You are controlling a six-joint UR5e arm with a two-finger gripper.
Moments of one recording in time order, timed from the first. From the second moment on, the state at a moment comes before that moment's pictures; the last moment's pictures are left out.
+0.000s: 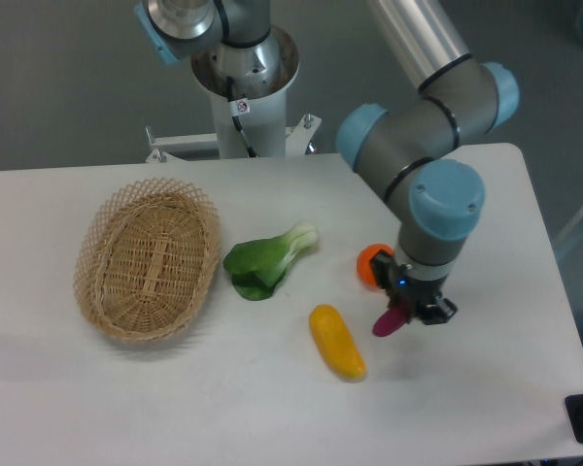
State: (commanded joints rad) arm 2.50 -2.03 -1.49 -1.13 1.54 1.31
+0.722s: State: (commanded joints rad) arm 2.30 -1.87 -1.70 -1.10 1.51 1.31
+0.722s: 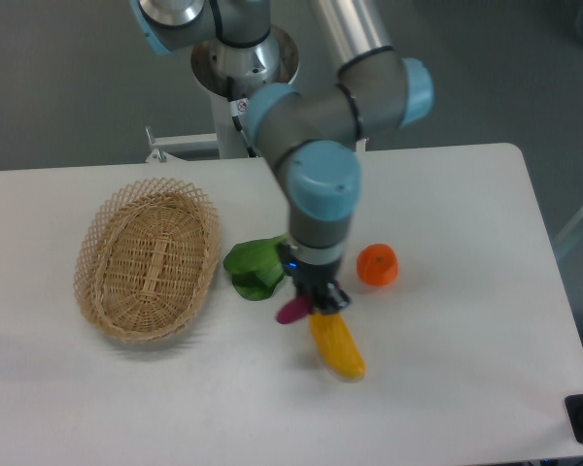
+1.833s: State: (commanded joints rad) arm 2.07 -1.80 -1.92 -1.09 1.45 1.17
